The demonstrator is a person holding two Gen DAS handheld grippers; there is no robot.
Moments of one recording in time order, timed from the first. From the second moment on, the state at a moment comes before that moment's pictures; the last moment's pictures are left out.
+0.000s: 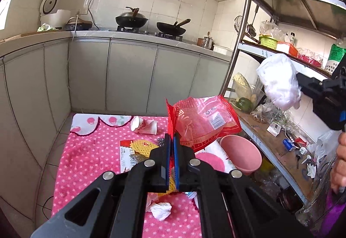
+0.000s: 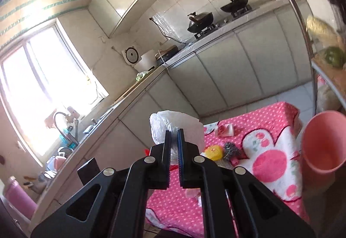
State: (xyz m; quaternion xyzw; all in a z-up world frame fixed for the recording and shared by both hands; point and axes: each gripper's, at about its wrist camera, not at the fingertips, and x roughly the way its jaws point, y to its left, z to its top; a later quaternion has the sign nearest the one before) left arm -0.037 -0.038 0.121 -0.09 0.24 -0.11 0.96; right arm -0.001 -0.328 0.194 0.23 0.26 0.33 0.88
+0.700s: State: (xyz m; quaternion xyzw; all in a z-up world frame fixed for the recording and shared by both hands) left arm -0.014 -0.065 0.127 -0.06 0.25 -0.13 0.96; right arm -0.015 -0.495 0.383 0.11 0.14 0.05 0.98
